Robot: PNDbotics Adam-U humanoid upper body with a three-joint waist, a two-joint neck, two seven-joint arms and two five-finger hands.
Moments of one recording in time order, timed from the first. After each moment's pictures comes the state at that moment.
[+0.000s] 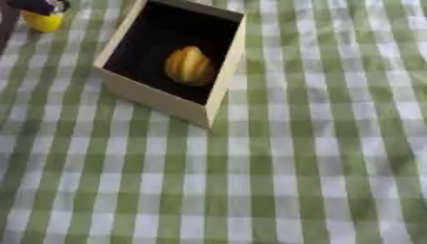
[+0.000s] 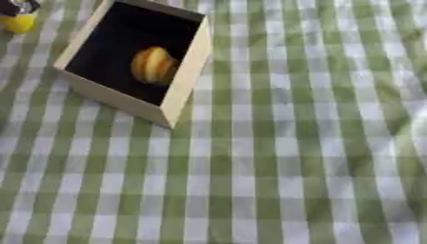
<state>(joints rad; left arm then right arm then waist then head) -1.09 0.81 0.04 -0.90 -0.90 0.22 -0.22 -0.51 -0.64 -0.04 -1.98 0.11 -0.18 -0.51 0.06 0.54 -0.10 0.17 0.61</state>
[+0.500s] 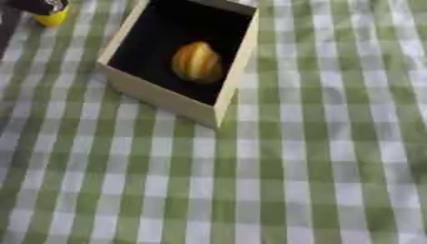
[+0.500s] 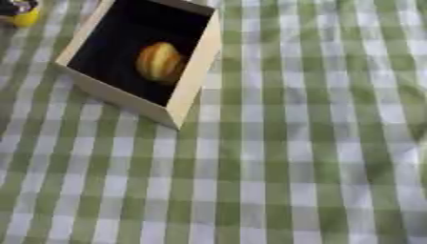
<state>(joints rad) -1.09 0.83 0.04 -0.89 -0.87 0.25 -0.23 -0.51 -0.65 -0.04 -1.98 0.10 -0.18 -0.51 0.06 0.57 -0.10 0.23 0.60</state>
